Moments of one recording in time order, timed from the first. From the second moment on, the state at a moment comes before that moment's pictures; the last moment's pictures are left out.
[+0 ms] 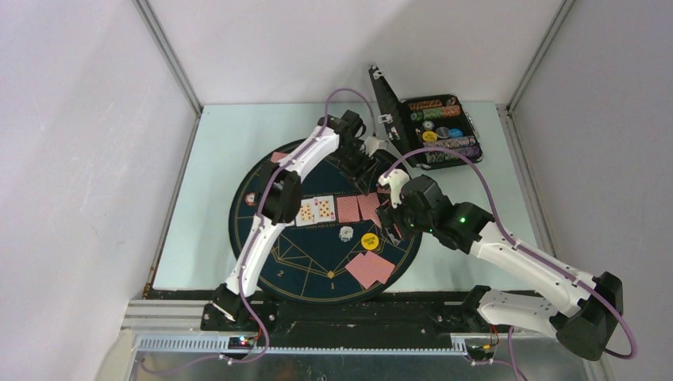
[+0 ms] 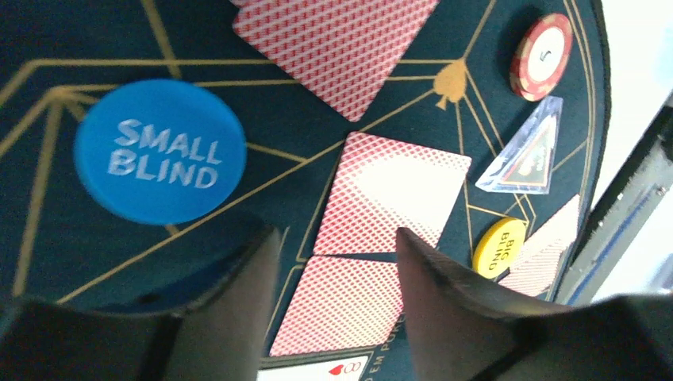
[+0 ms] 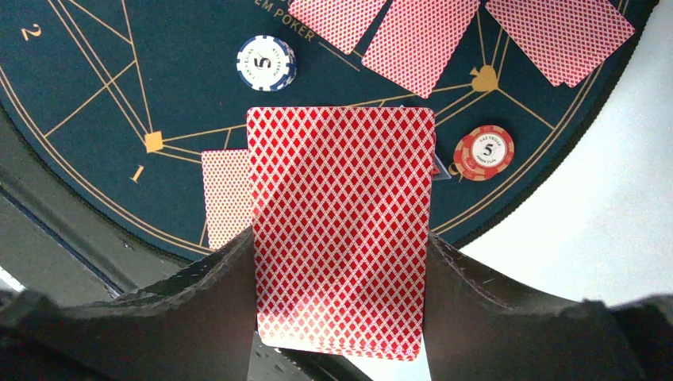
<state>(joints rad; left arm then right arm) -0.54 2.60 2.40 -1.20 0.64 0.31 0.81 1.08 0.93 -0.63 0.02 0.12</state>
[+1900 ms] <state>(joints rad) -0.34 0.33 0.45 -0.67 -0.45 -0.84 0.78 1.25 0.95 -0.53 0.07 0.29</state>
